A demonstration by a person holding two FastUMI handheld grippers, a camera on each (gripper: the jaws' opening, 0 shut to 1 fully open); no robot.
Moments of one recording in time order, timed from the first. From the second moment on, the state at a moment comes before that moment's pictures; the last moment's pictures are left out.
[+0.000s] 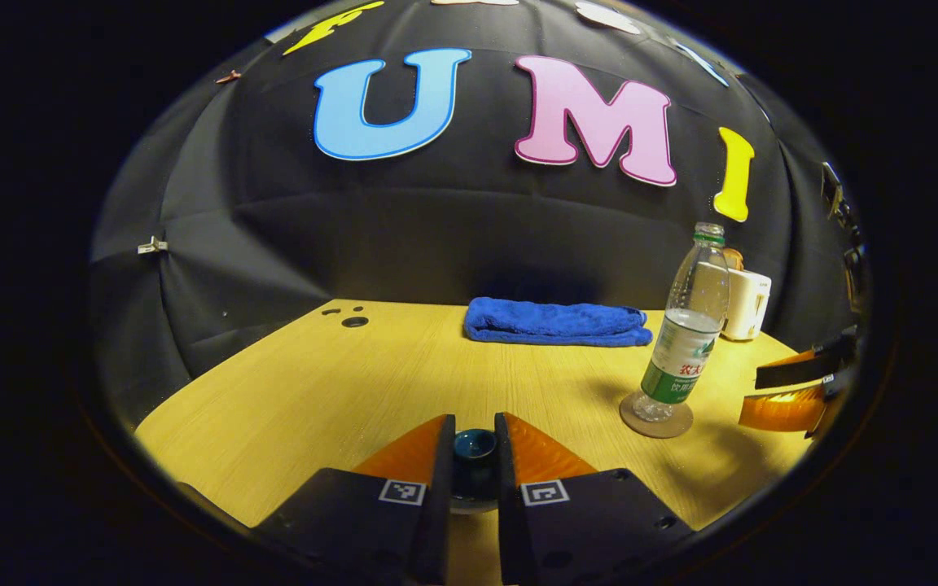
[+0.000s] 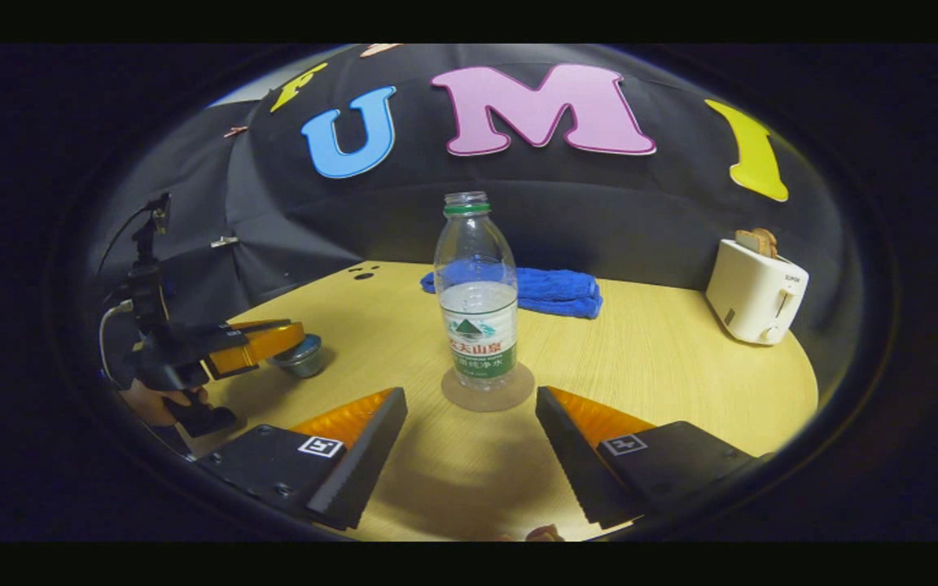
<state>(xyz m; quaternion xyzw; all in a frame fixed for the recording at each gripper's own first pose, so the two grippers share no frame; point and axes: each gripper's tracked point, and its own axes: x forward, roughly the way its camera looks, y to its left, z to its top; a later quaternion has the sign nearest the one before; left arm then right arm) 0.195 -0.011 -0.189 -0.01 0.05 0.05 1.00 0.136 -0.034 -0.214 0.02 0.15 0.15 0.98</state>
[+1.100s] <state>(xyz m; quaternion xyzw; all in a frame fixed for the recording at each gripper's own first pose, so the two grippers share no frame) 0.030 -0.079 -0.024 -0.04 0.01 0.09 0.99 0.031 -0.120 -0.054 0.03 0.06 0.02 1.00</state>
